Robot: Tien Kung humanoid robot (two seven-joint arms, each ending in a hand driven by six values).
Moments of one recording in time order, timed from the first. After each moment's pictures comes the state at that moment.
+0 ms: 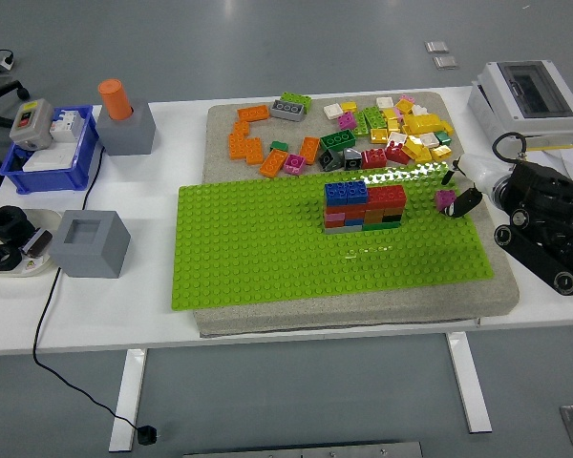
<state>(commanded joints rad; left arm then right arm) -0.09 0.10 -1.54 -0.18 1.38 0.00 0.08 0.79 -0.33 0.64 0.85 -1.68 0.08 -0.38</state>
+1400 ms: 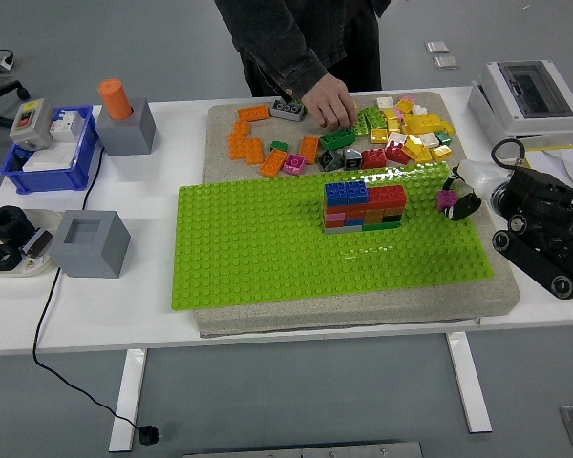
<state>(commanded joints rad) -0.09 0.10 -1.53 -0.18 1.38 0.00 0.08 0.79 -0.33 0.62 0.85 -1.67 0.07 -0.37</state>
